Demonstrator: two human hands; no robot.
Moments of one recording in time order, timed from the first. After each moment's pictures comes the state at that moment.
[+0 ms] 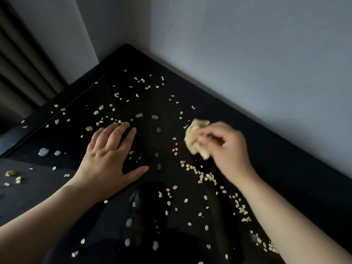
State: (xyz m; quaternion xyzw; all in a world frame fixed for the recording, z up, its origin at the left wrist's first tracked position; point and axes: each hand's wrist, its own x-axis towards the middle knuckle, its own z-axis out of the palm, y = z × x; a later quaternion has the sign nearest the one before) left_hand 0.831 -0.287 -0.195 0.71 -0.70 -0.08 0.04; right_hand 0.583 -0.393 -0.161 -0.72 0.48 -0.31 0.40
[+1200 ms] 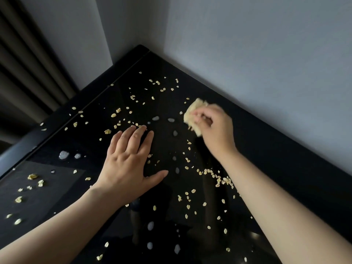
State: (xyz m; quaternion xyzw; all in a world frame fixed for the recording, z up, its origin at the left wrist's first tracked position) left_hand 0.840 -0.294 -0.202 0.70 -0.71 -0.09 0.06; right_hand 0.650 -0.436 -0.195 -0.75 0.53 -0.30 0.27
